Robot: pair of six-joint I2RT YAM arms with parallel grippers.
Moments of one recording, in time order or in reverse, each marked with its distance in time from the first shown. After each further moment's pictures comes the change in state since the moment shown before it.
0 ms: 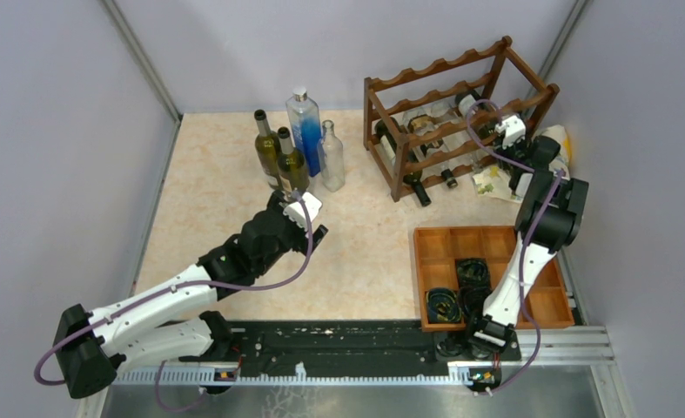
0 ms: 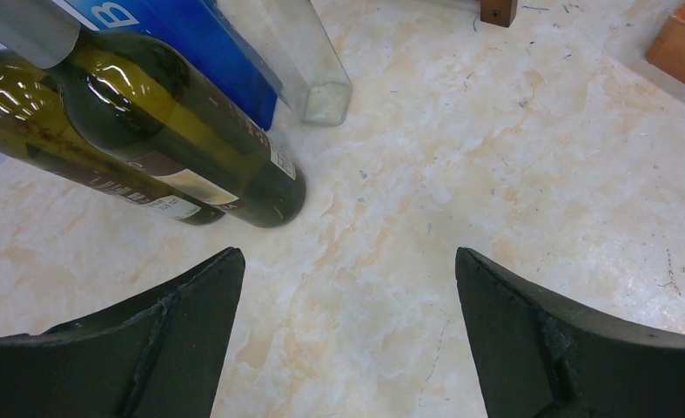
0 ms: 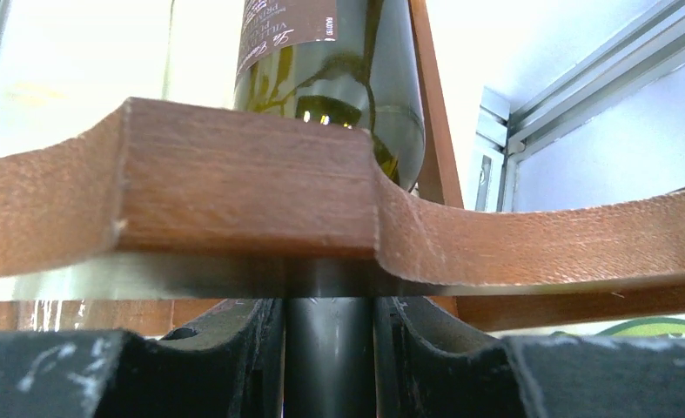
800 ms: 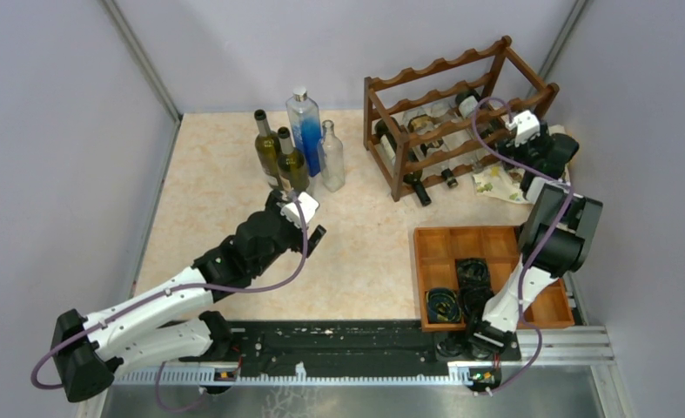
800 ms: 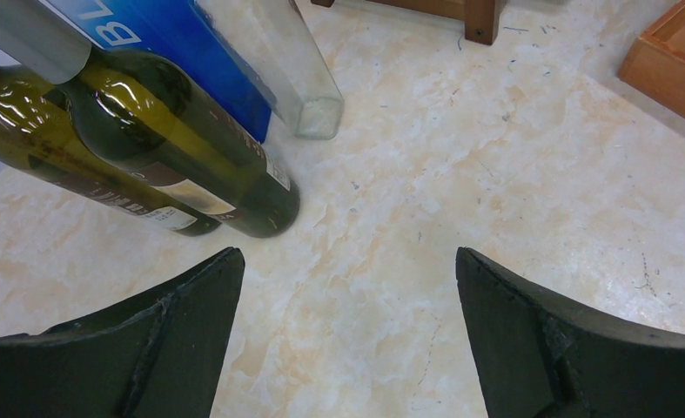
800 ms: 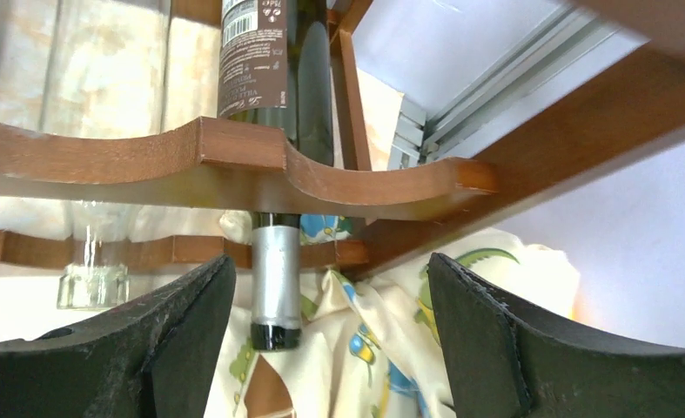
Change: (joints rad) left arm 0.000 -0.032 0.000 -0.001 0.024 -0.007; right arm -0.038 -0.219 -0.129 -0.039 0.041 -0.056
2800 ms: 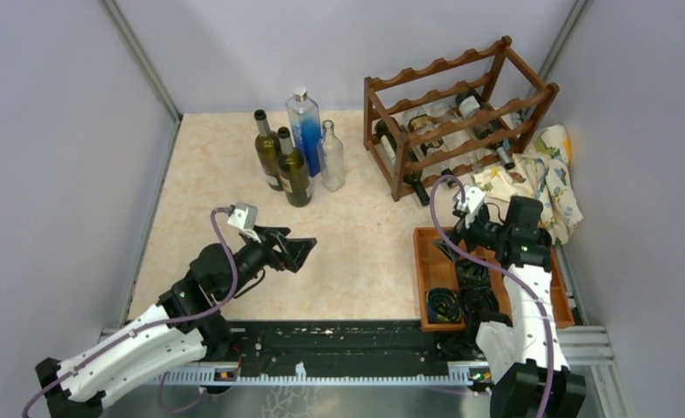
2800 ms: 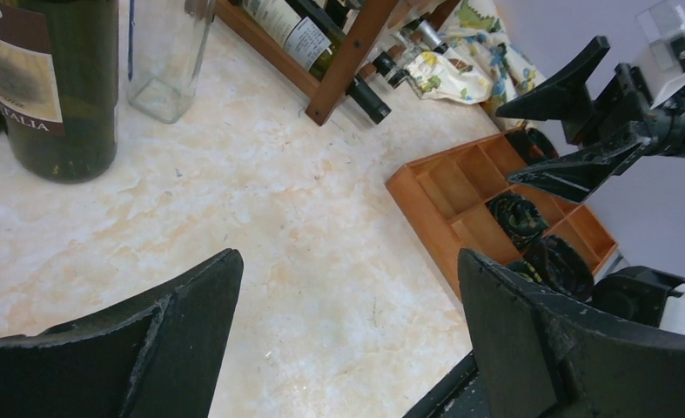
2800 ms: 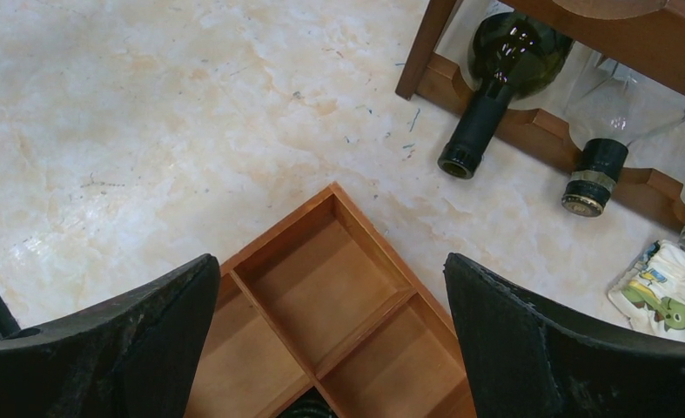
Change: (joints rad) left arm 0.000 -0.433 -0.216 0.035 0.123 -0.687; right arm 0.217 -1.088 -0.509 -1.035 -0.388 -0.103
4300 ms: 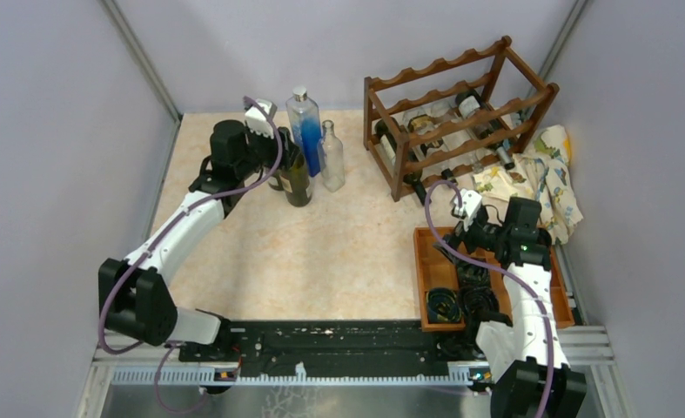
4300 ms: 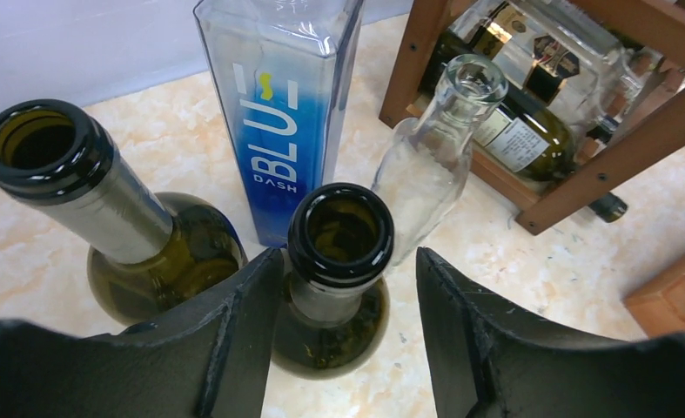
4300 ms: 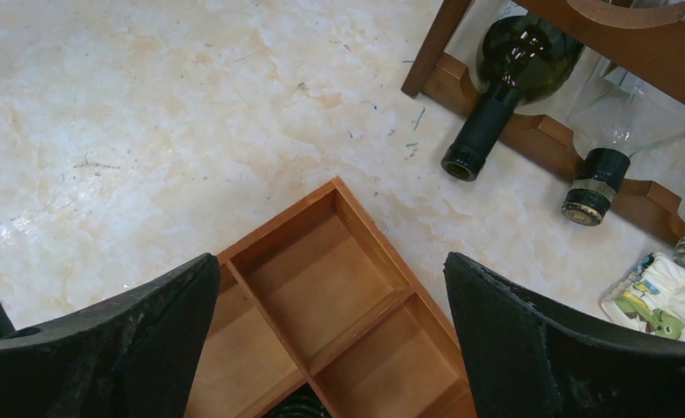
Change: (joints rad) left arm 0.607 0.883 0.648 0.074 0.448 0.437; right arm 0.000 0.013 -0.008 -0.025 -0.010 -0.093
